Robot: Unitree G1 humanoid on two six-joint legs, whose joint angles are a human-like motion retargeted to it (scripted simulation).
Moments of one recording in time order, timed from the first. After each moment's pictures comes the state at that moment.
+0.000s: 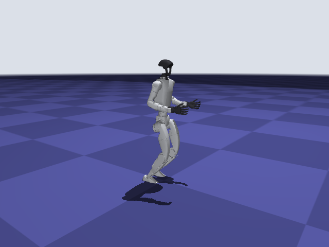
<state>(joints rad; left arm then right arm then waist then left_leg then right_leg) 0.20 0.32 -0.18 -0.03 -0.82 -0.37 0.15 0.11 -0.44 0.26 -0.01 0.50 -0.32 -0.16 -0.02 0.07 0.10 -0.19 0.03 0.11 0.91 -0.51 -0.01 -0.16 0.02 -0.08 0.81 -0.49 0.07</state>
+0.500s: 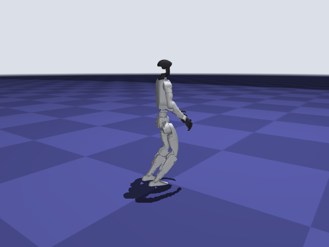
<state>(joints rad) 0.00 0.34 -0.50 0.53 -0.42 -0.14 -0.16 -0.08 -0.42 0.59 0.70 0.18 -0.09 0.10 -0.04 0.02 -0.02 -0.13 -0.06 0.12 0.72 -0.59 0.06 -0.22 0.02 -0.02 0.79 -0.60 0.04</state>
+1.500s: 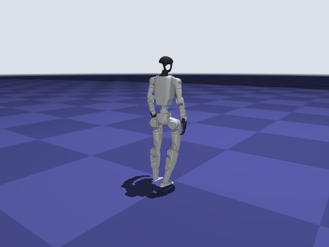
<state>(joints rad) -0.04 0.30 -0.54 1.18 -0.17 -0.12 -0.29 0.01 -0.26 0.56 1.26 0.19 -0.07 0.14 -0.02 0.06 -0.03 0.03 -0.05 -0.10 -0.04 -0.22 -0.10 -0.08 0.02 -0.21 0.37 -0.32 -0.04</state>
